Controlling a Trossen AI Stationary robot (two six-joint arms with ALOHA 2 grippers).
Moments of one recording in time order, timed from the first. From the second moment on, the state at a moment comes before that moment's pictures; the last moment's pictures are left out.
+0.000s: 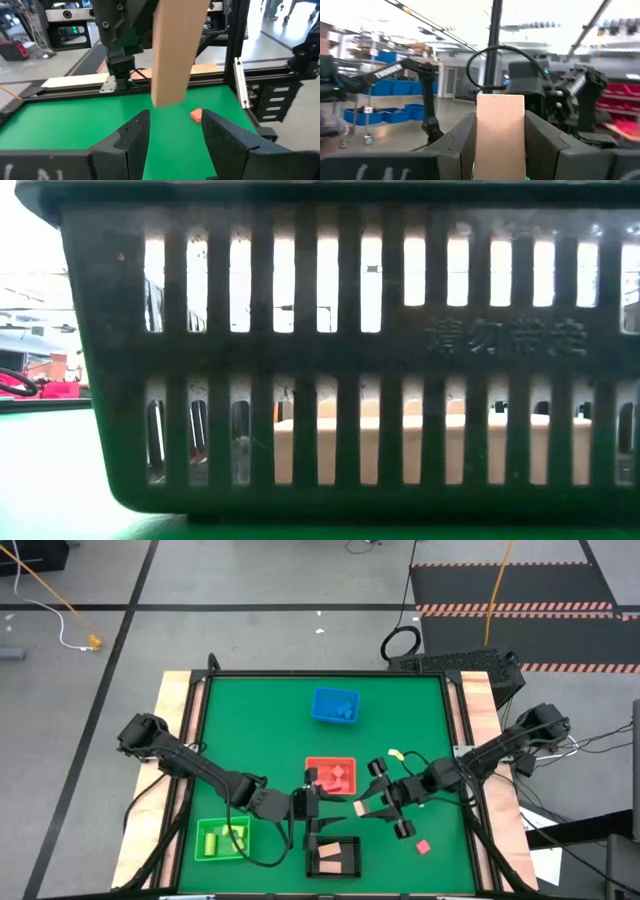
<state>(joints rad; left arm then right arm) -0.46 1.70 1.22 0.25 -0.43 -0.01 0.41 1.35 0.59 1.11 0.01 -0.07</state>
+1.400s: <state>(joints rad) -0.45 1.70 1.22 0.27 -0.55 0.06 0.35 1.38 0.59 1.16 -0.05 -0.11</state>
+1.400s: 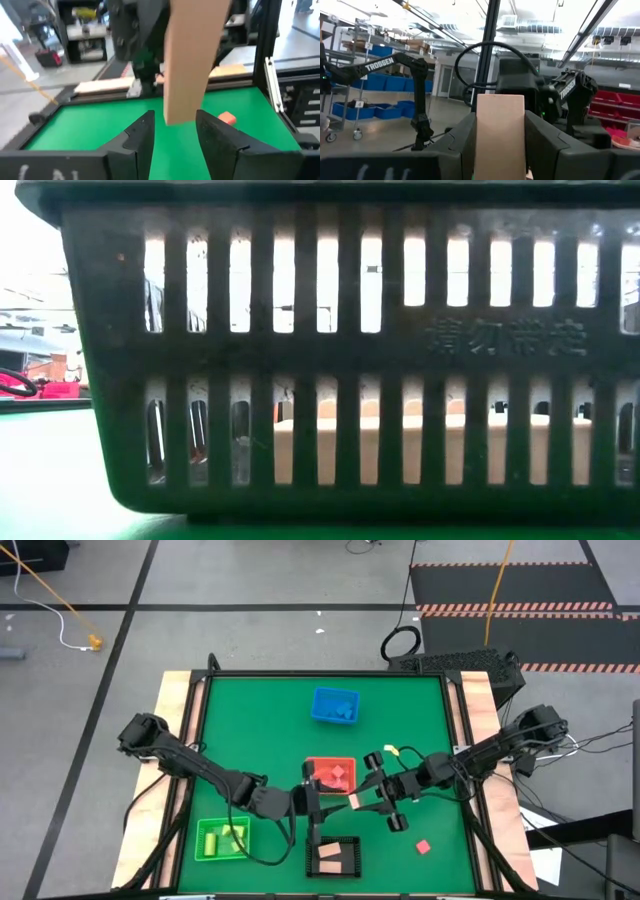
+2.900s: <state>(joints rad) -0.33 1.70 1.21 0.46 -0.39 -0.01 0.30 1.41 0.71 1.06 0.00 -0.22</state>
